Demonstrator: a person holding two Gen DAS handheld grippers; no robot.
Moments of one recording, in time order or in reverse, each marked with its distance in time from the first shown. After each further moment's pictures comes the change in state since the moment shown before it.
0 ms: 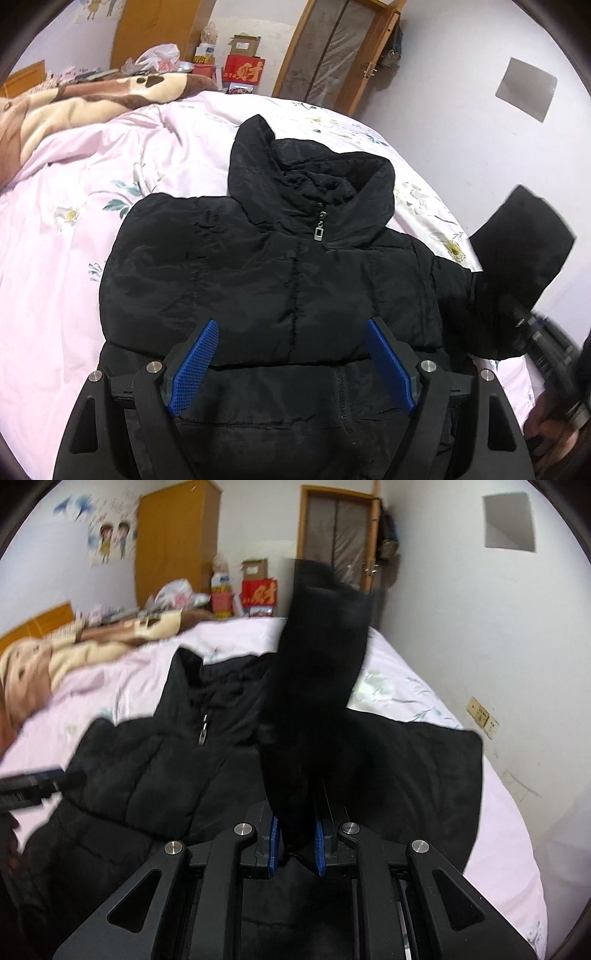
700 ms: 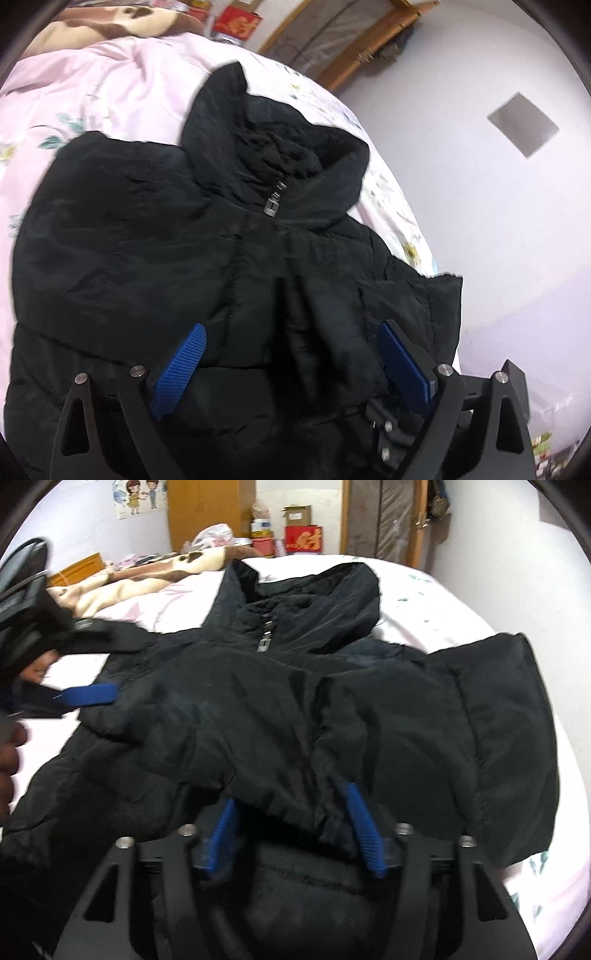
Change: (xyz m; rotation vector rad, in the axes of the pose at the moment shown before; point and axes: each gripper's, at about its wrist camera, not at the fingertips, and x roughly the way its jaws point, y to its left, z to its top) left arm 0.053 -0.004 0.014 -0.139 0.168 -0.254; right arm 0.045 0.044 -0.052 -0.055 0.203 0.181
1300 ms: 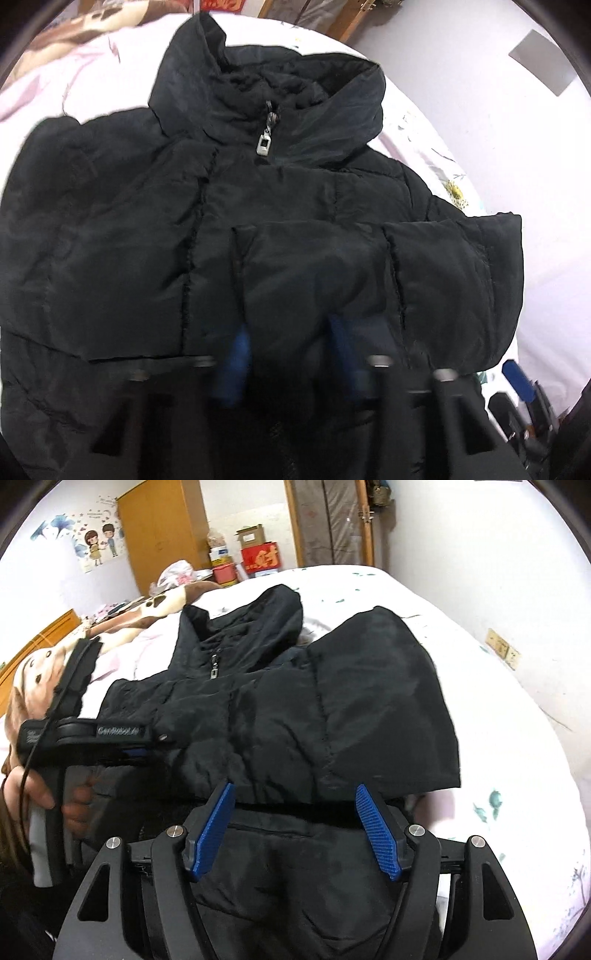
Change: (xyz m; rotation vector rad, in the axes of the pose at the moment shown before) left arm 0.064 -0.025 -0.023 0.105 0.130 0.201; right arm -0.067 -0.070 -0.028 0.216 -0.071 -0.021
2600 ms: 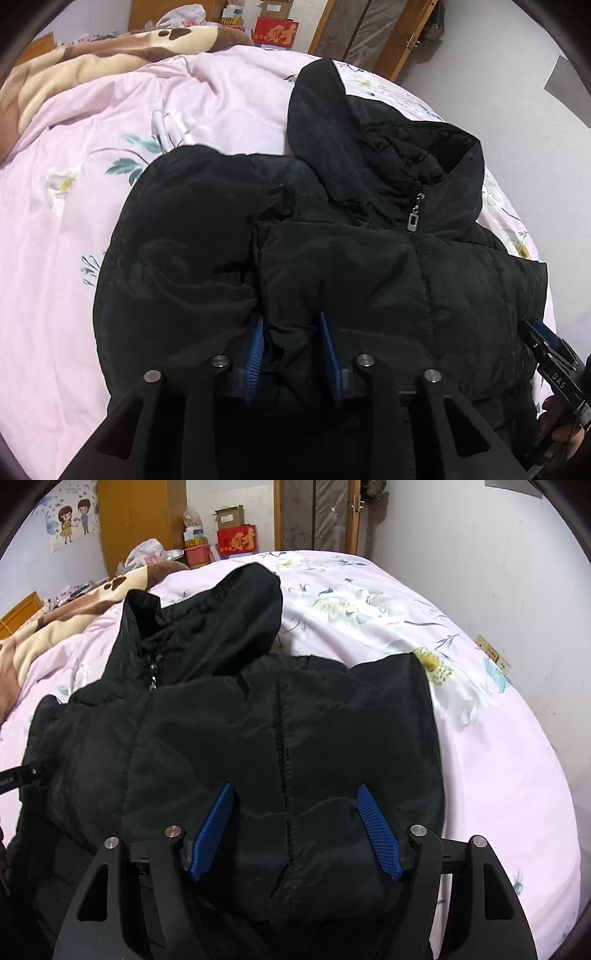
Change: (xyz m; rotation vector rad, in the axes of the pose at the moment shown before) left arm -0.029 0.119 0.025 -0.069 -0.149 0.166; right arm 0.106 0.009 0.059 -0.034 0.064 -0.150
